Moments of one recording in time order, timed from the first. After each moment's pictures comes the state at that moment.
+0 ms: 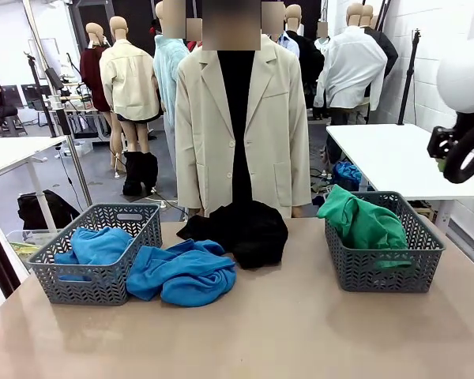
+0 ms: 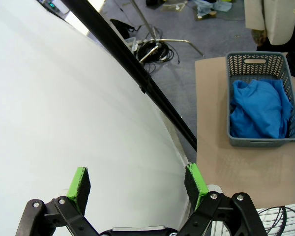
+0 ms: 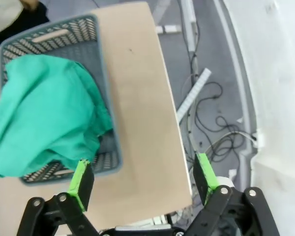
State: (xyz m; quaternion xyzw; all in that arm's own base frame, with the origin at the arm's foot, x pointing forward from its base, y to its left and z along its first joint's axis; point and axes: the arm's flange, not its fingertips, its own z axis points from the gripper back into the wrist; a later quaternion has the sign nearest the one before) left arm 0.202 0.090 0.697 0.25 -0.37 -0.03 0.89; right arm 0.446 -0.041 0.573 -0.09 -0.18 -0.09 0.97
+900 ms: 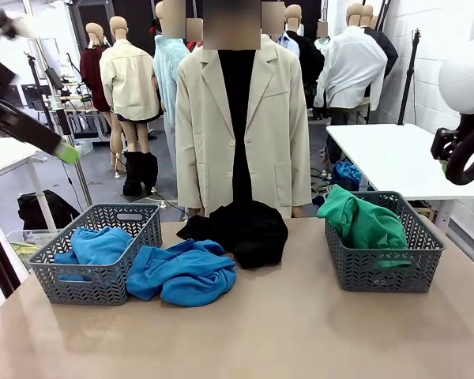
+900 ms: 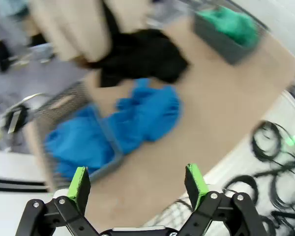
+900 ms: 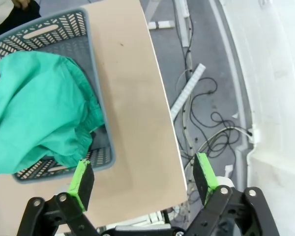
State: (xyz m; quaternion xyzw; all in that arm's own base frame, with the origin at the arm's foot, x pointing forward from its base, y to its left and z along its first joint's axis) left arm 0.216 -0.141 0.659 -0.04 -0.36 -0.33 0.87; right arm 0.443 -0.040 0.573 -0.10 -0.18 -0.10 0.97
